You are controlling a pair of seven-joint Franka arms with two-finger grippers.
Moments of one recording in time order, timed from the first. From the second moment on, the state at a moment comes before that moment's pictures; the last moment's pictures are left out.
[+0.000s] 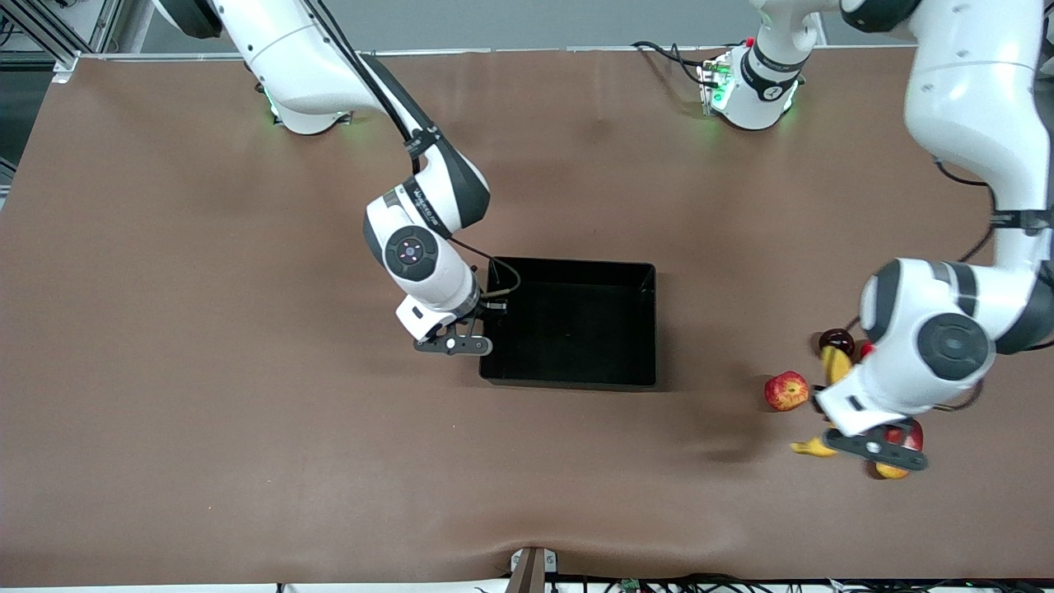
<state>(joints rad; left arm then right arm) 0.11 0.71 -0.18 -1.37 0.36 2.19 0.16 0.60 0.66 0.02 -1.55 0.17 2.24 0.58</state>
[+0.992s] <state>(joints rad) 0.13 0.88 -0.14 -1.37 0.37 2.40 0.19 0.54 0.66 0.00 -1.39 0.16 2.06 0.57</state>
